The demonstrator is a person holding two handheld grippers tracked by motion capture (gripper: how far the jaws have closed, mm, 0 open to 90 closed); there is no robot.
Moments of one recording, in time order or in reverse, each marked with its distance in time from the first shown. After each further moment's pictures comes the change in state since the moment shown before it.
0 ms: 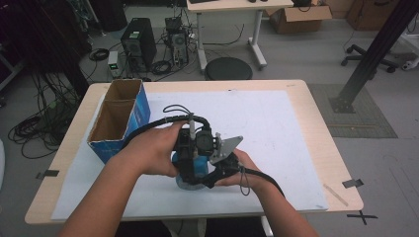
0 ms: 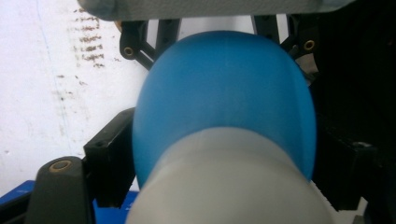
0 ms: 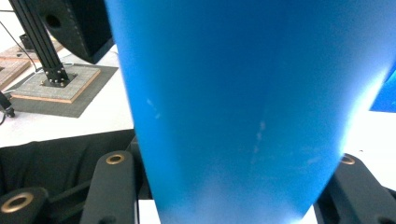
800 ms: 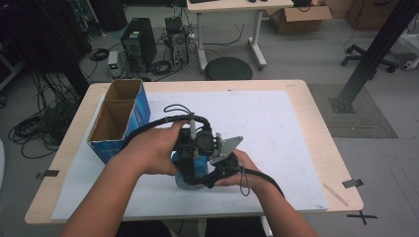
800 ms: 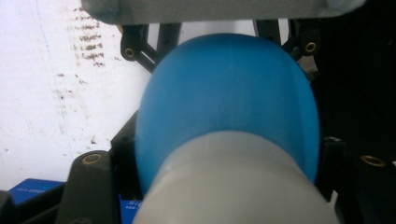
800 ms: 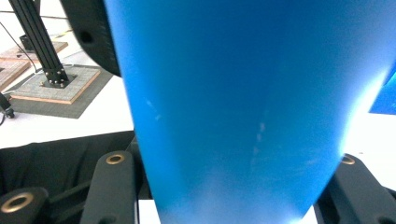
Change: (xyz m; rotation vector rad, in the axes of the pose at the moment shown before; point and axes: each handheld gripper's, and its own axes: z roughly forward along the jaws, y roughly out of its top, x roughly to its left) left arm 0.000 0.001 -0.001 0.005 0.007 -0.005; right arm 0.000 0.001 0.000 -0.003 -0.001 -0.011
